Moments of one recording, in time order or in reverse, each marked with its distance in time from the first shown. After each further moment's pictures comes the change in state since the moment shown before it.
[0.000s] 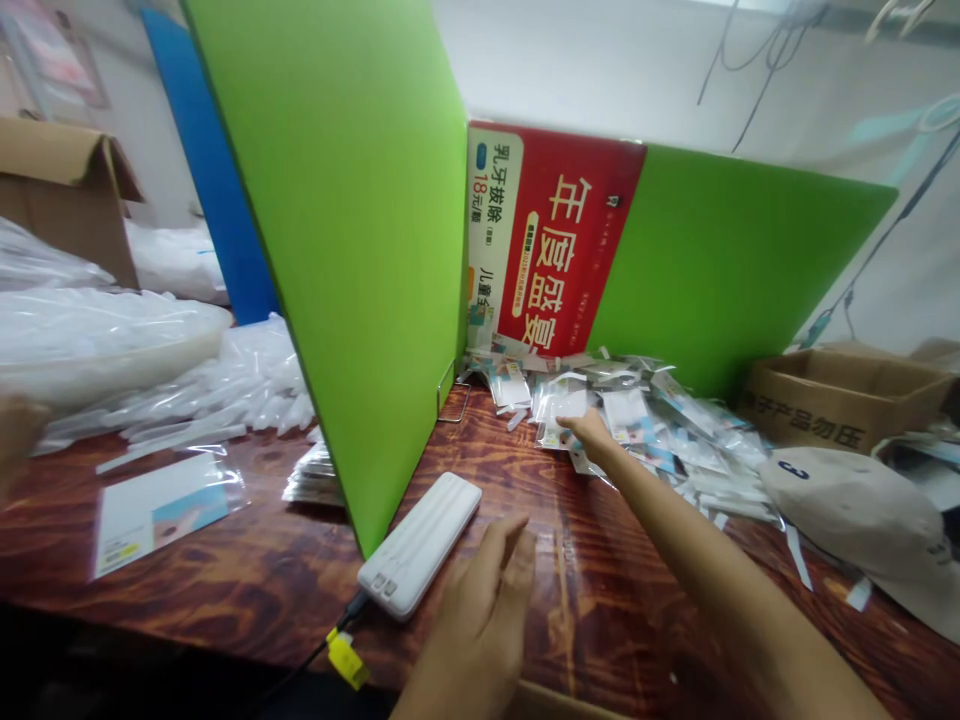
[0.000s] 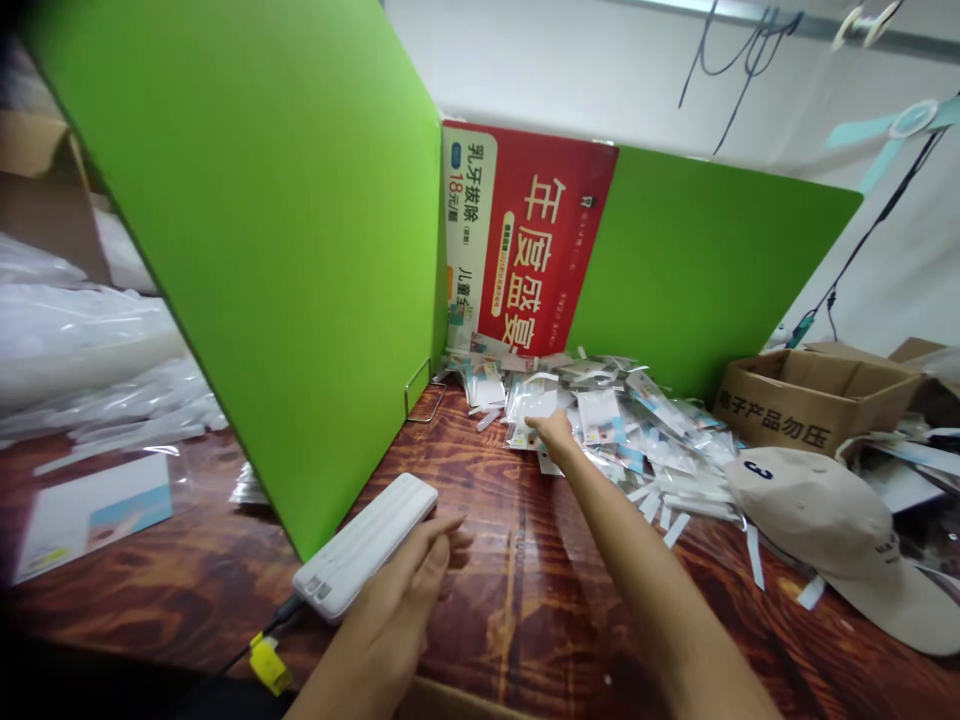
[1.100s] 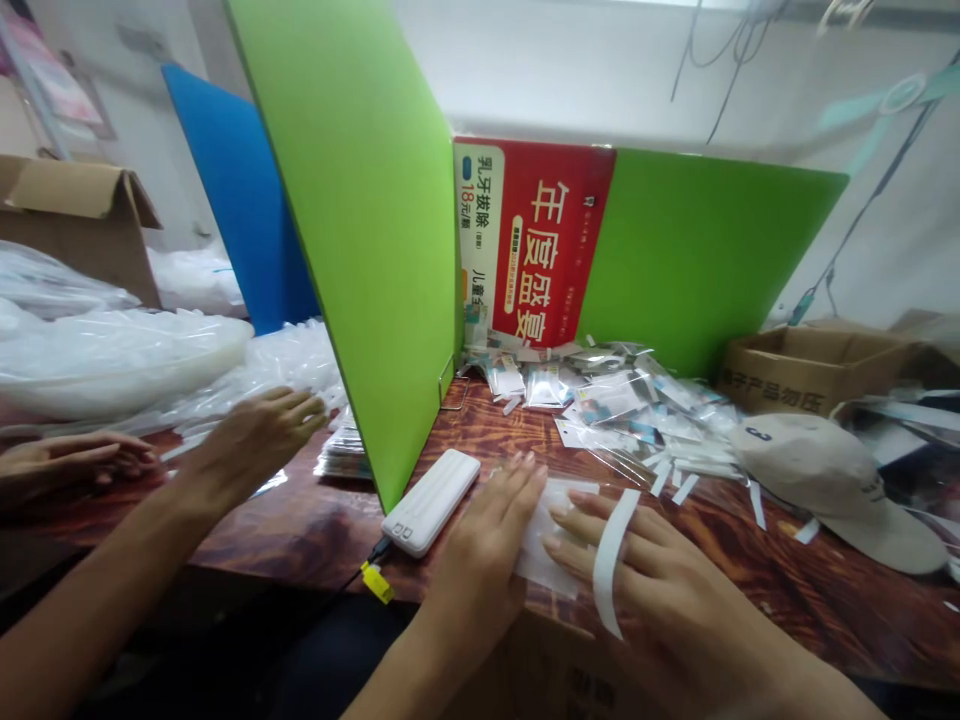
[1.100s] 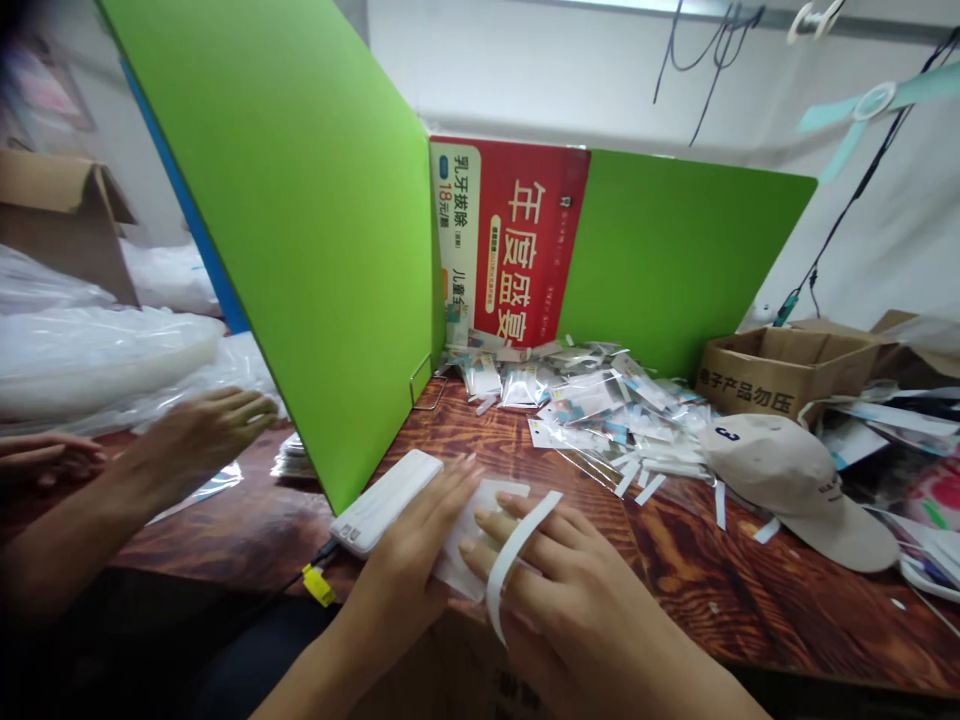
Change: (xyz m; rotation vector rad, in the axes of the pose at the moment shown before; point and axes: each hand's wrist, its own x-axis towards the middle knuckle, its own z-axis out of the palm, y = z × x) left_hand -0.011 -0.004 -0.004 0.760 0.004 0.884; right_hand -0.243 -0.032 -0.112 -0.661 -0.313 -1.365
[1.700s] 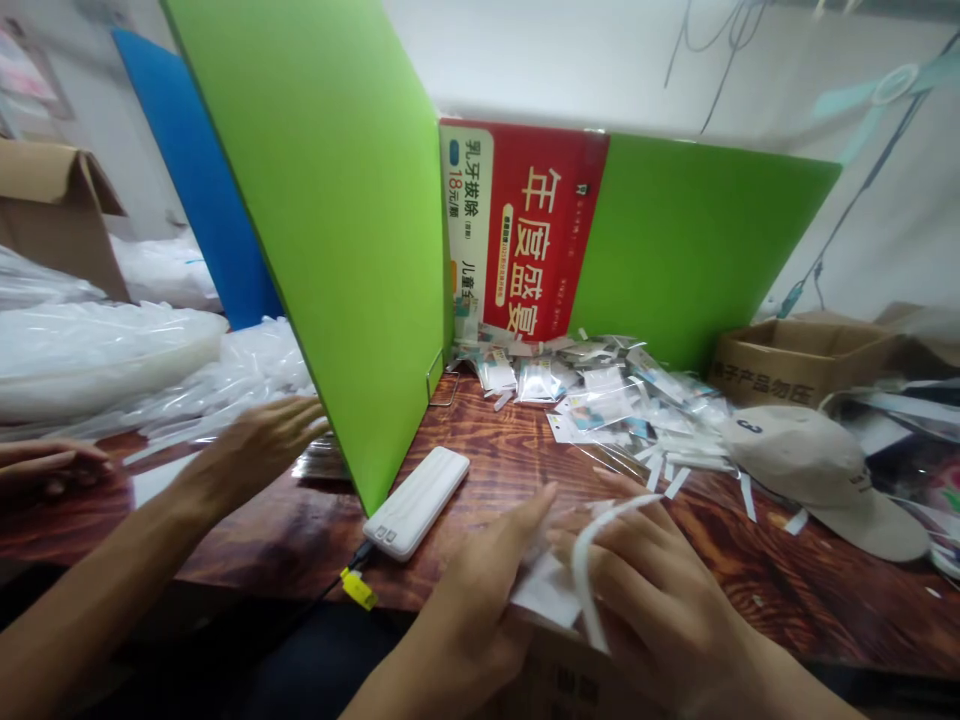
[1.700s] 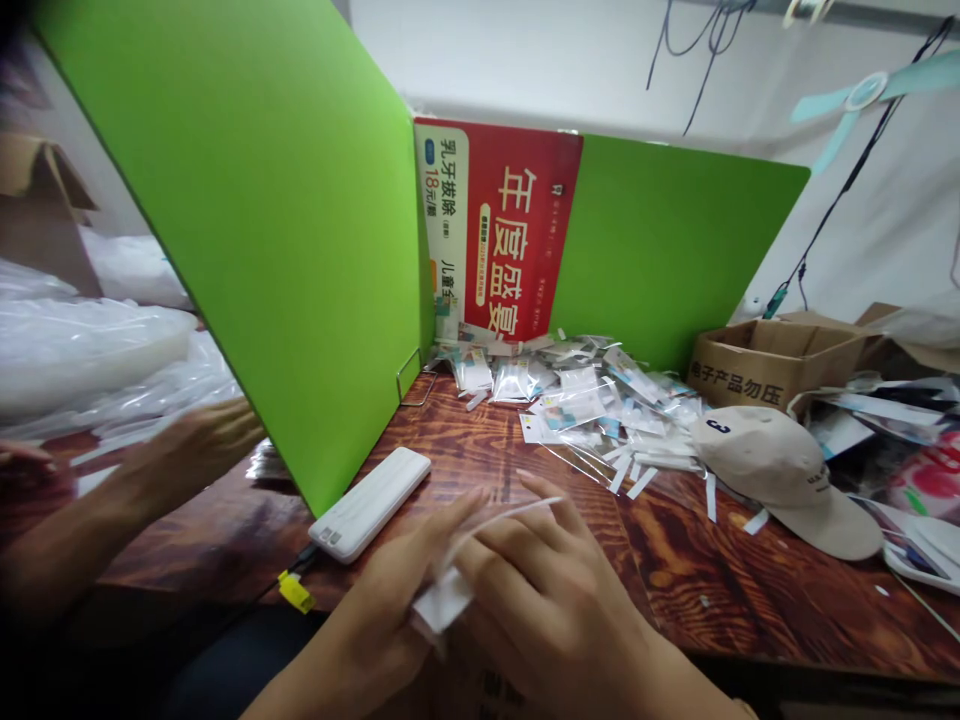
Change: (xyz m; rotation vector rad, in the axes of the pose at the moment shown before) left_hand -0.004 0.014 -0.003 -0.497 -0.133 -0.091; right_hand 0.007 -0.002 0.011 0.029 0.236 0.019
